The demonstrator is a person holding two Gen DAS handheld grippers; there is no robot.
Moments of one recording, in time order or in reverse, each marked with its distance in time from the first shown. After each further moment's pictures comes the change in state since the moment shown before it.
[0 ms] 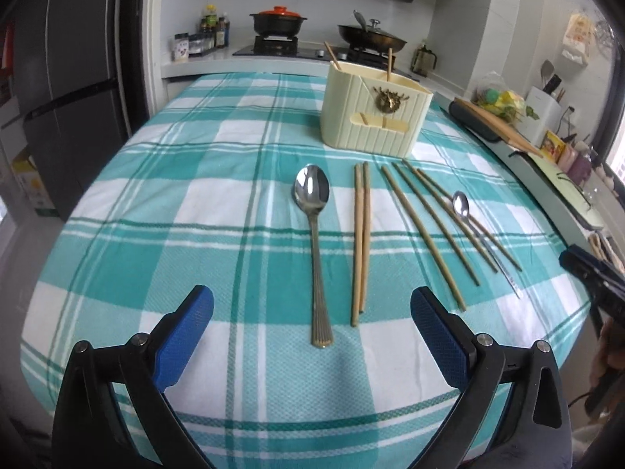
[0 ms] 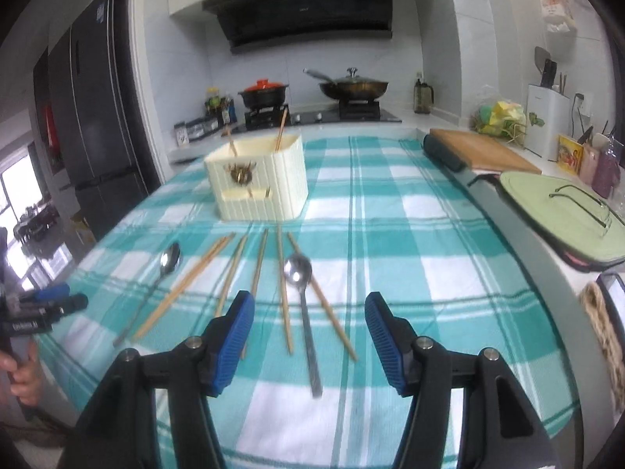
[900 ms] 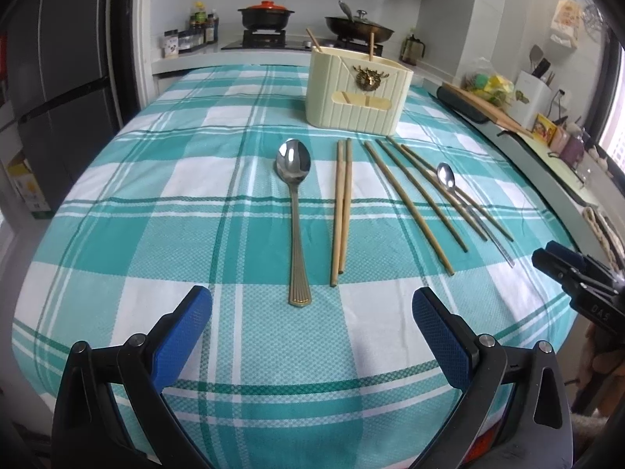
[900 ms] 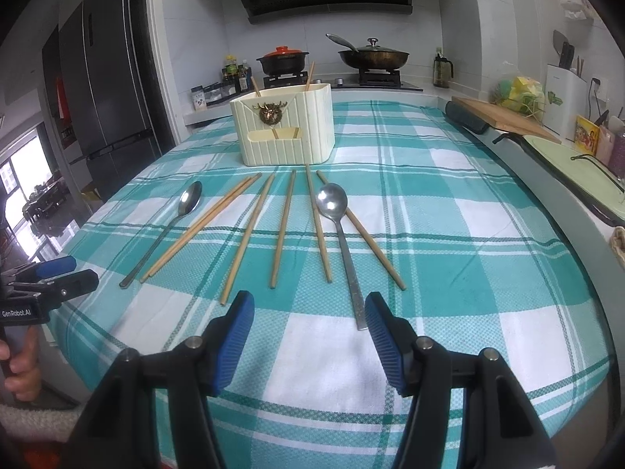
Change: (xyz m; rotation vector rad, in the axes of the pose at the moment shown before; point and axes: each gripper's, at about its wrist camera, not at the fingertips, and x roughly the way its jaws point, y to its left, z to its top) left arm -0.007 -0.011 -0.028 0.031 0.012 -0.013; right arm 0.010 0.022 -0.047 -0.012 0.064 0.035
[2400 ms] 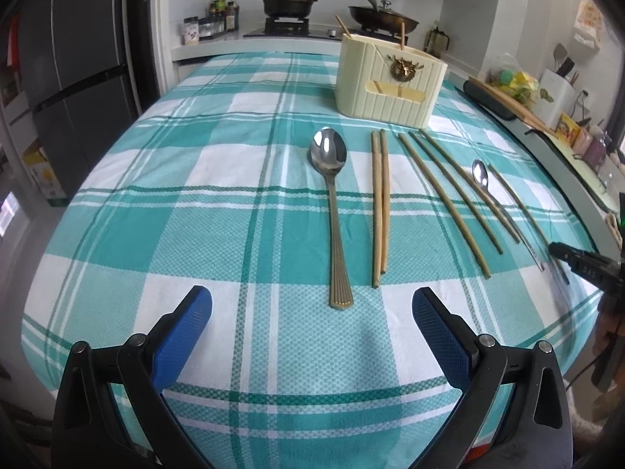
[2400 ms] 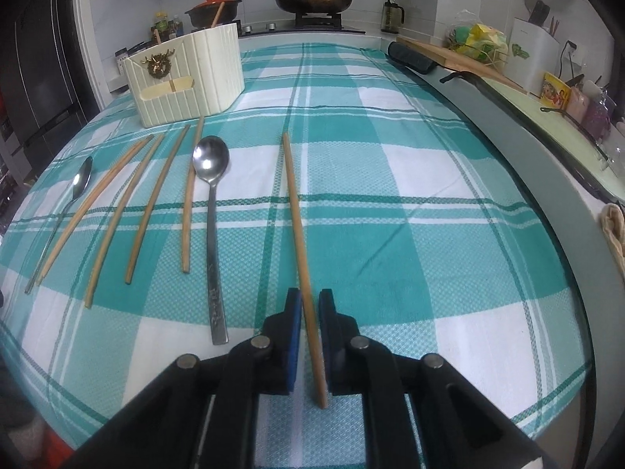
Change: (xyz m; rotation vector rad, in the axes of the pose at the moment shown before) left arm 0.014 0.021 0.009 -0.027 0.035 0.070; right arm 0.057 -0.067 0.009 0.068 0.204 -0.182
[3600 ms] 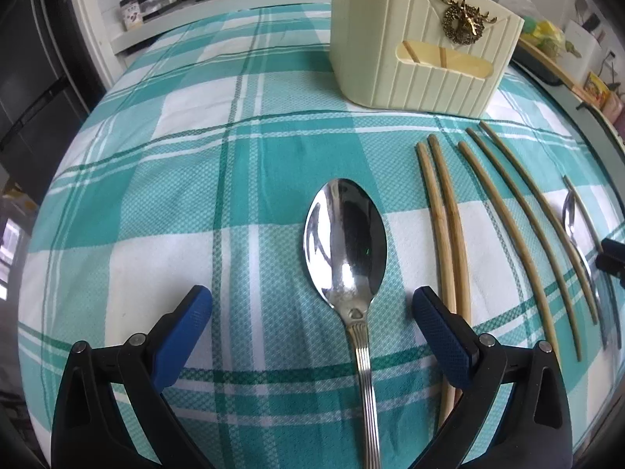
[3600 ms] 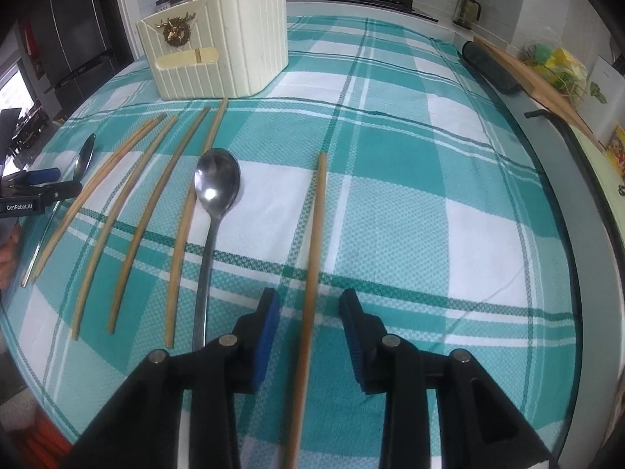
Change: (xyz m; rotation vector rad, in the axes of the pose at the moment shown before) left arm 0.153 -0.015 0.108 0.137 0.213 0.024; right arm 0.057 0.012 0.071 -0.216 0.152 0.108
